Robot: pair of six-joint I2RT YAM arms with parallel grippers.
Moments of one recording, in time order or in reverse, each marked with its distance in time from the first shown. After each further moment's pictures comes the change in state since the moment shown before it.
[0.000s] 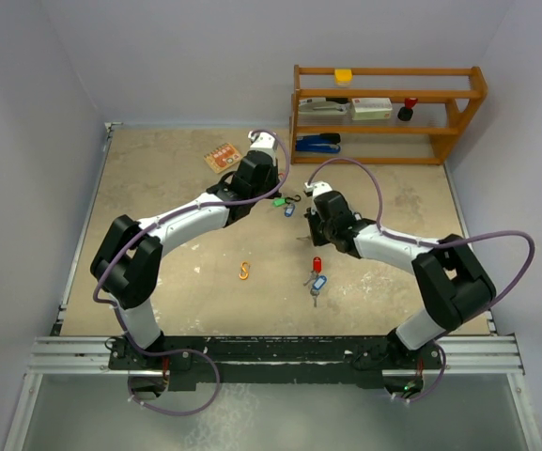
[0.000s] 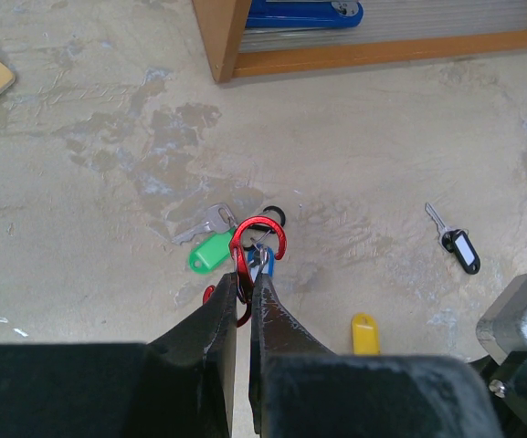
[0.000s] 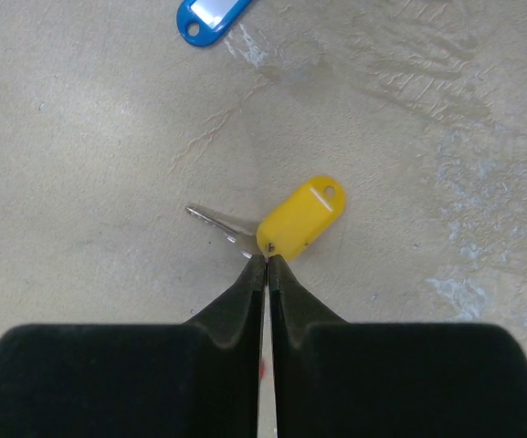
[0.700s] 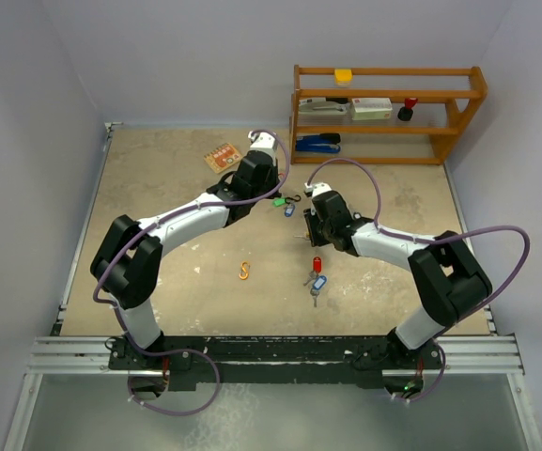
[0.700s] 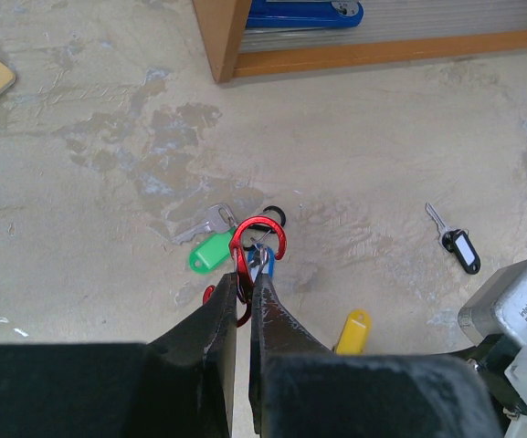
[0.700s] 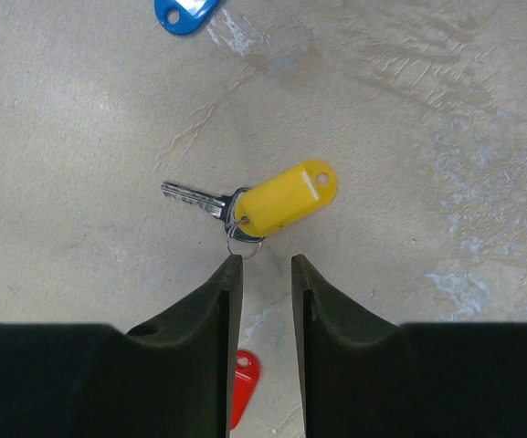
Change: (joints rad) left arm 0.000 0.000 0.000 0.000 -0.001 0.000; right arm 0.000 0.037 0.023 -0.033 0.018 0.020
